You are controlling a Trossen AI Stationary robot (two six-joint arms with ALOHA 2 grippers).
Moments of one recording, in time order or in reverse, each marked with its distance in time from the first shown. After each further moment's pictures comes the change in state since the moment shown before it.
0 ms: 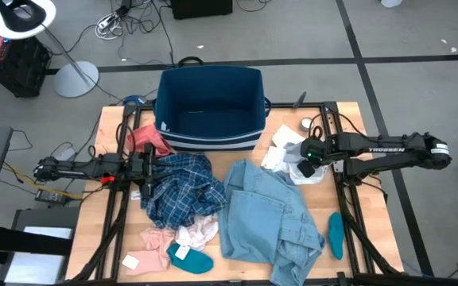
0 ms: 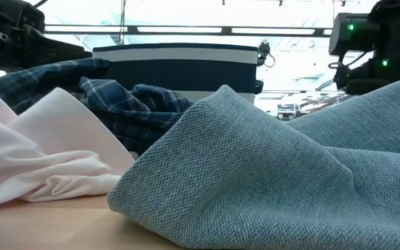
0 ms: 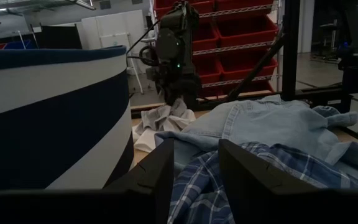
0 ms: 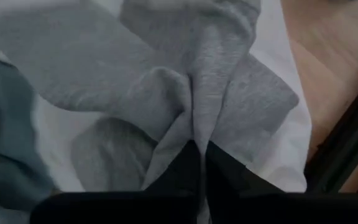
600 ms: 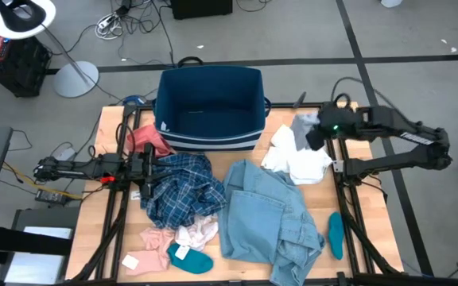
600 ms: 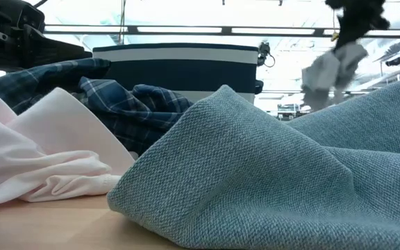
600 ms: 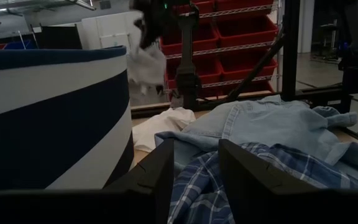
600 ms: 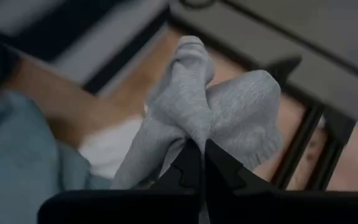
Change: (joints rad) left arm 0.000 0.000 0.000 0.000 0.000 0.000; right arm 0.000 -0.005 0.622 -0.273 0.231 -0.113
